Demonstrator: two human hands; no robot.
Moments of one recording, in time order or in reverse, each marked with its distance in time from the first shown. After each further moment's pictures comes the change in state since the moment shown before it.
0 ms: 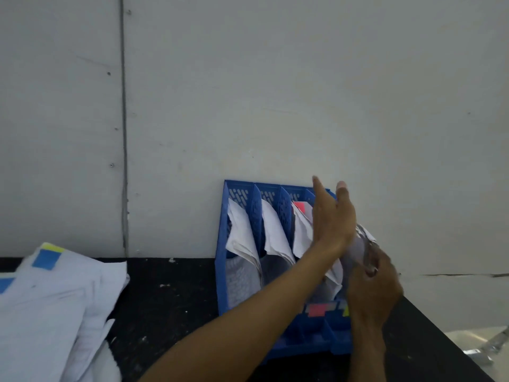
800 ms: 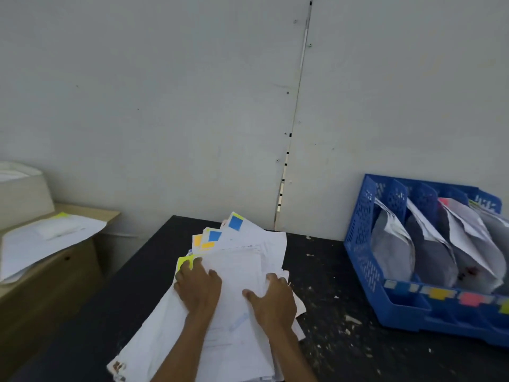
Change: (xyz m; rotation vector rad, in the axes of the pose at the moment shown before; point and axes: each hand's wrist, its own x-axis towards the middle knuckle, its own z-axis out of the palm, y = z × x) left_hand -0.238 -0.090 -0.502 1.067 0.884 -0.454; right_hand -0.371 -0.265 0.060 -0.162 -1.138 -0.014
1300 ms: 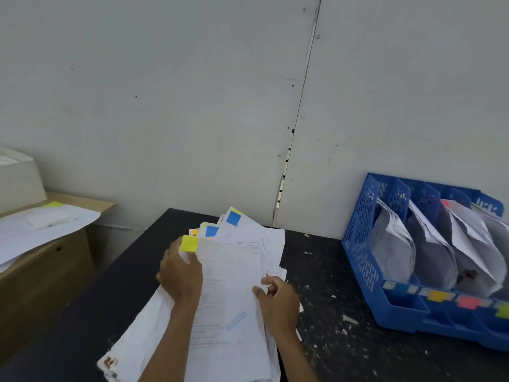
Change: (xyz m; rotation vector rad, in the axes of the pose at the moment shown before) left_hand 0.024 -0.004 -0.017 -0.316 0.249 -0.018; right_hand 0.006 0.020 0.013 0.342 0.104 0.007
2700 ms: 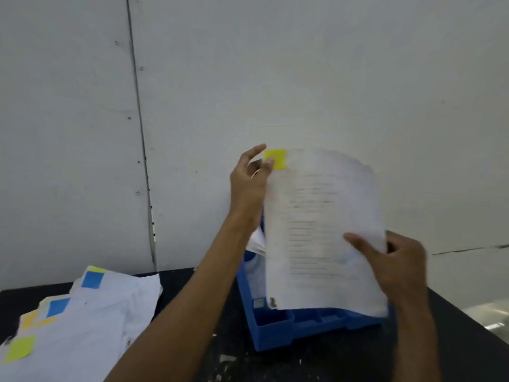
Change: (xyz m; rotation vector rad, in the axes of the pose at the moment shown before) left_hand -0.188 0.395 0.104 -1.183 -1.003 0.236; right_hand 0.051 0.051 -0.422 0.130 0.633 -0.287
